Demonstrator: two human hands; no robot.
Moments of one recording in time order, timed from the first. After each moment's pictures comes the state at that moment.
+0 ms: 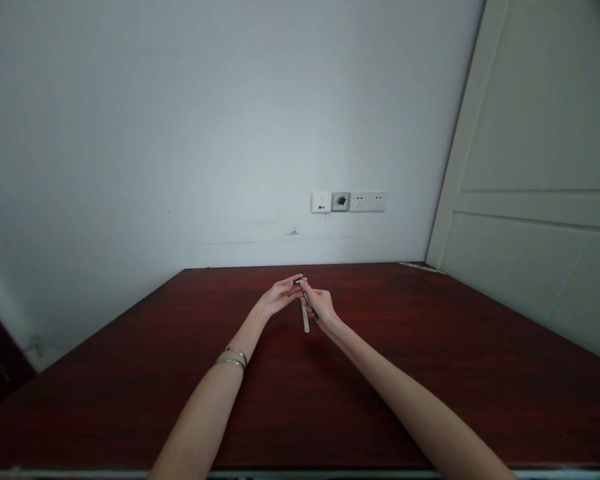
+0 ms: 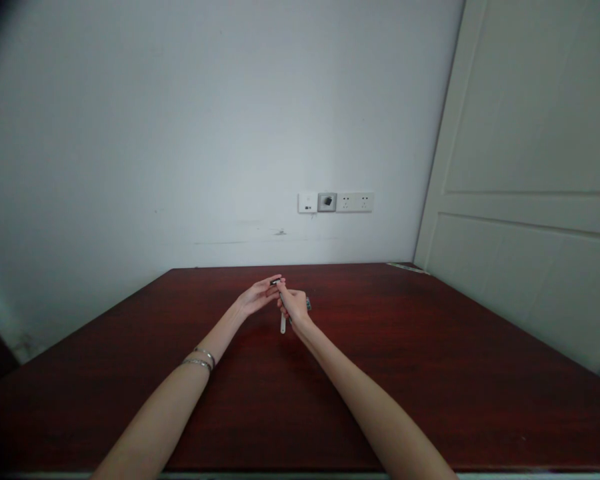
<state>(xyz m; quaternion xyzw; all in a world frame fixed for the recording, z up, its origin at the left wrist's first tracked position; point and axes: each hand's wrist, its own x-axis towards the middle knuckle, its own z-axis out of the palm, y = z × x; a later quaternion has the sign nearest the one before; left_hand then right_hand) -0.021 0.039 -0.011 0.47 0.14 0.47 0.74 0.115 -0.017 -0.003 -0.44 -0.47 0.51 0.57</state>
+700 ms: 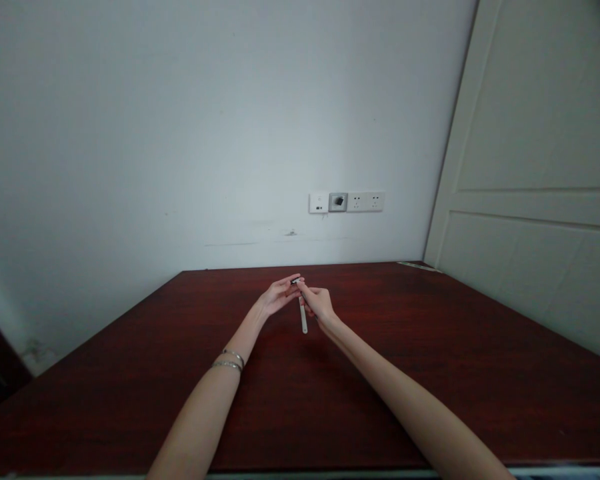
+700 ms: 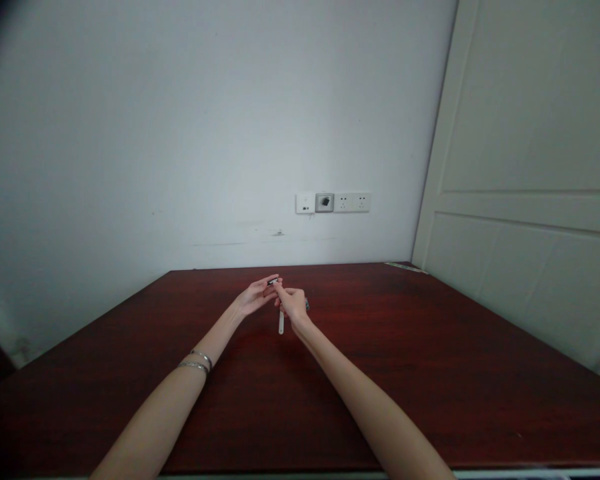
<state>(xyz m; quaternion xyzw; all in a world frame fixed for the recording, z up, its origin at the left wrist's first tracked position) -0.021 0.039 -0.009 0.46 0.14 0.47 0.74 0.119 -0.018 0.002 -0.45 -0.51 0.46 0.57</state>
